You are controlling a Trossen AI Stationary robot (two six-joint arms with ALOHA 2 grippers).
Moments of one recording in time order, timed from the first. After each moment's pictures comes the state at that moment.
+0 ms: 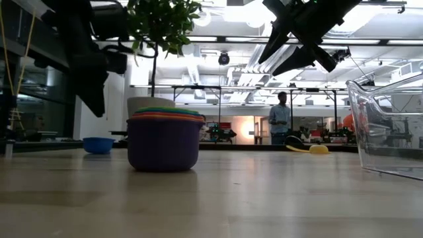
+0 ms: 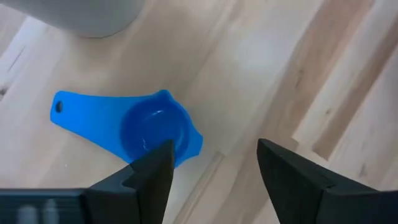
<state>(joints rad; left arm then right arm) 0.33 1.07 0.68 -0.81 -0.03 -0.22 0.15 1.29 0.88 -0.34 0.64 1.12</state>
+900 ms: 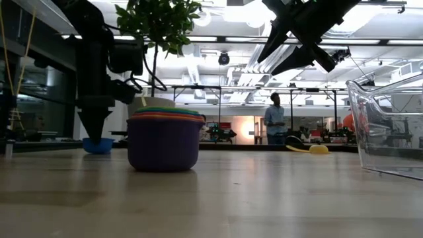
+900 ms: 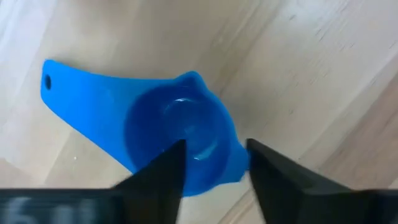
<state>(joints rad) 0.35 1.38 0.68 -0.75 -0.14 -0.23 0.15 1.29 0.88 -0.33 0.63 1.13</state>
